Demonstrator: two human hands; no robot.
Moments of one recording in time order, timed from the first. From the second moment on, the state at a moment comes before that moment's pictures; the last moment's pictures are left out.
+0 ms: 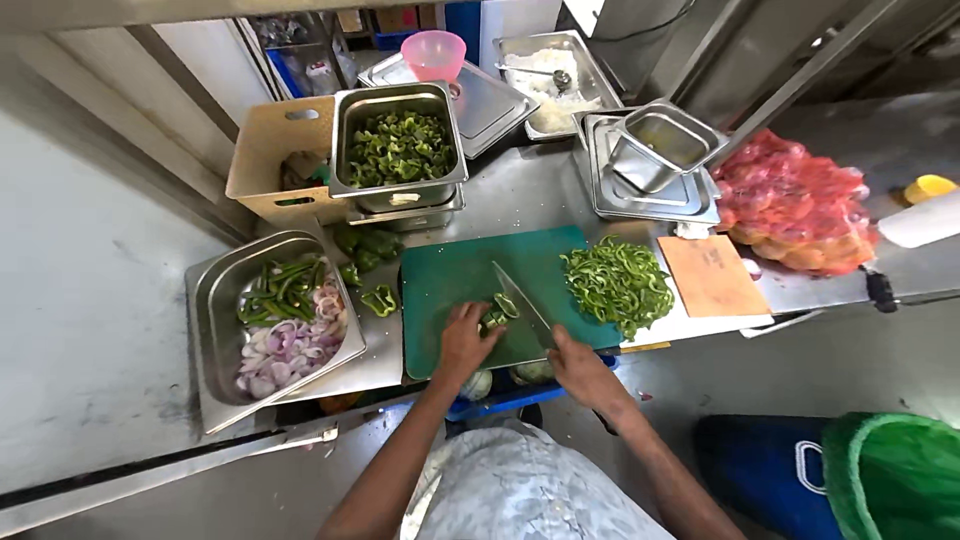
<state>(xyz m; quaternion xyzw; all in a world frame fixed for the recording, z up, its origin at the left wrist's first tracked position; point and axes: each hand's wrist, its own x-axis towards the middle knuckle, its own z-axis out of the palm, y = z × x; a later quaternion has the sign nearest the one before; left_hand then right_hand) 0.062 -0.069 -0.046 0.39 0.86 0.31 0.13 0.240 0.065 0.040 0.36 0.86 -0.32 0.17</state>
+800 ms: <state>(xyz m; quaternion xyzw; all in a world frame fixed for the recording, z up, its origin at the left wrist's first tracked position) -0.107 0.006 0.113 0.27 0.83 0.49 -0.06 0.296 0.080 0.007 0.41 0.83 -0.38 0.05</state>
